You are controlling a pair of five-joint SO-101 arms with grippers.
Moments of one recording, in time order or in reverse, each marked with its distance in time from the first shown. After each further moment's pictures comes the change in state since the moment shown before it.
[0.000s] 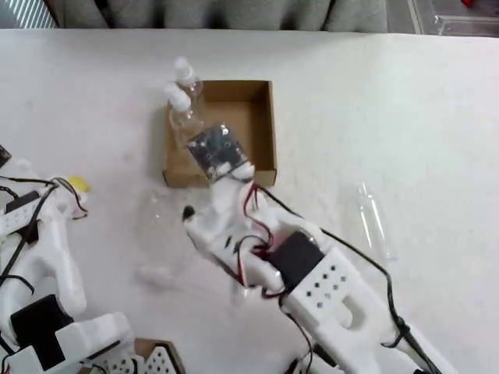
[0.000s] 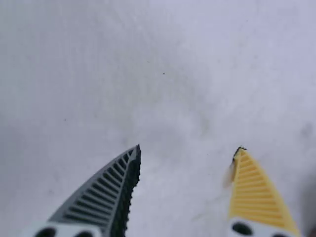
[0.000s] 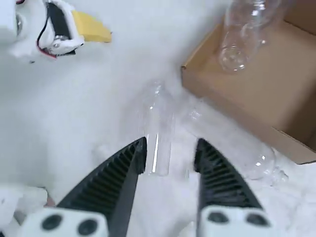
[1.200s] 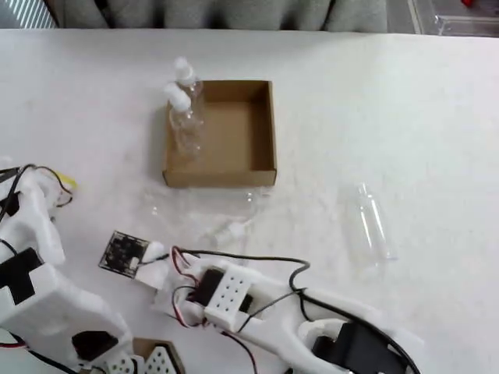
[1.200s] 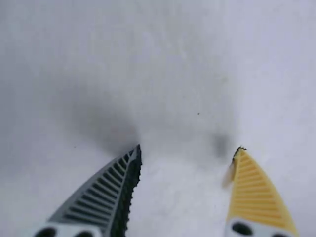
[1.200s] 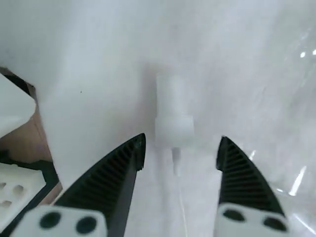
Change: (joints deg) left arm -3.6 22.4 -21.0 8.0 7.4; right arm -16.8 31.2 12.0 -27.4 13.1
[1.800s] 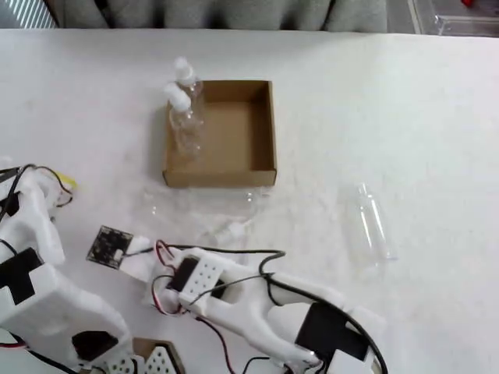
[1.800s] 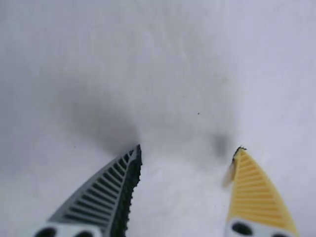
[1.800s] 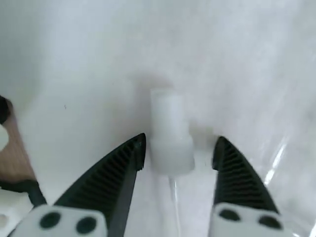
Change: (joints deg) left arm -0.1 0.0 0.0 0.0 0.0; right arm 0.3 13.3 -11.8 4.7 0.0
